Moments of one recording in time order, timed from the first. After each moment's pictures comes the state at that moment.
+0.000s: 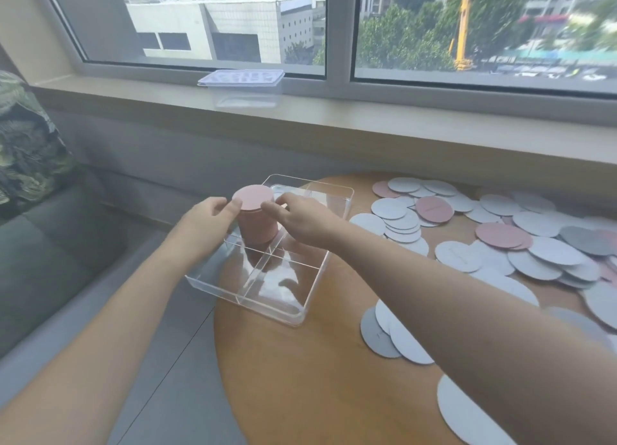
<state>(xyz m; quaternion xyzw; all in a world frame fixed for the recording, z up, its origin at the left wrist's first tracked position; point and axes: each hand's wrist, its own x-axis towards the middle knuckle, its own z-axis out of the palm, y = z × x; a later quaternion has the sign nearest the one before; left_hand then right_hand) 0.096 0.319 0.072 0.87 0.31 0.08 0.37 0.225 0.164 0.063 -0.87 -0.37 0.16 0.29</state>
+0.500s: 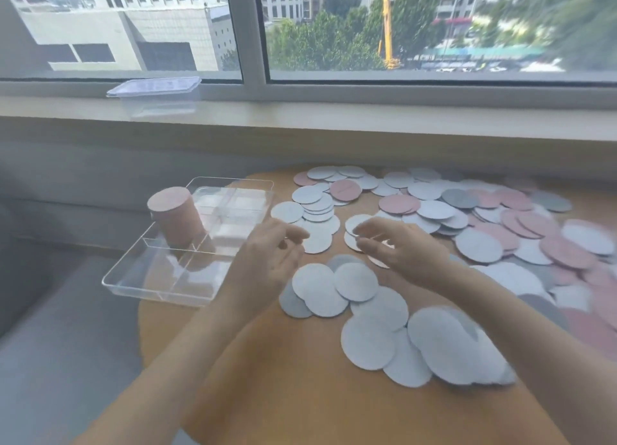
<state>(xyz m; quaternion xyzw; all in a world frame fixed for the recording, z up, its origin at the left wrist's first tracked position) 0.099 0.120 0.049 0.91 -0.05 0.20 0.35 0.183 -0.116 0.073 -0.91 -0.26 0.08 0.32</state>
